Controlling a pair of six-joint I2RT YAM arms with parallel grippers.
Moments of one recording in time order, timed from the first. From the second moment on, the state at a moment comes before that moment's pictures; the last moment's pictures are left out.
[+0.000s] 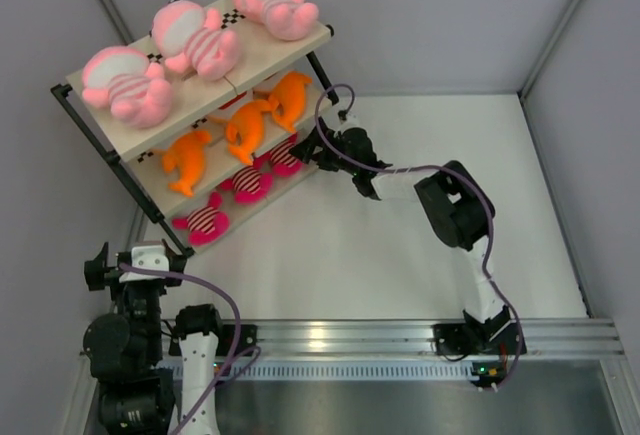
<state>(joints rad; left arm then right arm) 0.19 0.12 1.08 -0.89 -0.06 0.43 0.64 2.20 1.40 0.60 -0.18 0.86</state>
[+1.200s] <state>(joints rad) 0.35 0.12 0.98 -0.93 -0.20 0.24 0.22 0.84 0.80 -0.19 0.19 0.30</state>
